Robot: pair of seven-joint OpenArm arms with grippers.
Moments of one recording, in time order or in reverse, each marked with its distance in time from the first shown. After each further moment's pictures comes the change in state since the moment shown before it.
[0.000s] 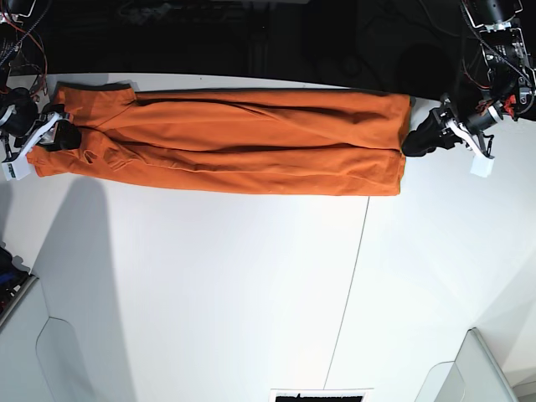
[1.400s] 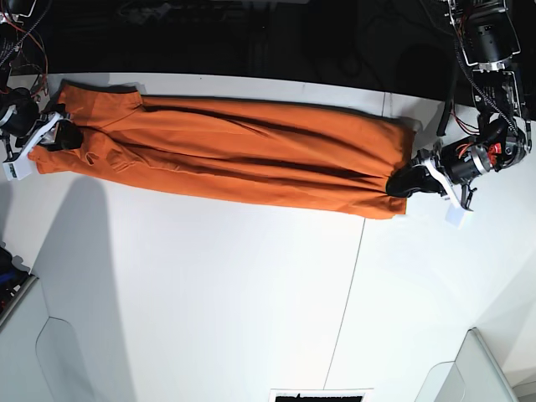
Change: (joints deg) left arm -10.1 -1.1 9.7 5.3 10.7 -0.1 -1.8; right arm 0.0 0.0 0.0 -0.1 0.2 0.0 -0.3
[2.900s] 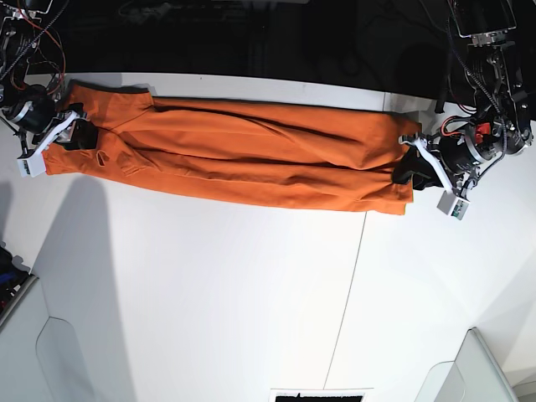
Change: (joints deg) left arm 7.0 1.7 1.0 14.5 21.9 2.7 -10.1; right arm 0.2 -5.2 0.1 0.0 -0.7 0.0 0.9
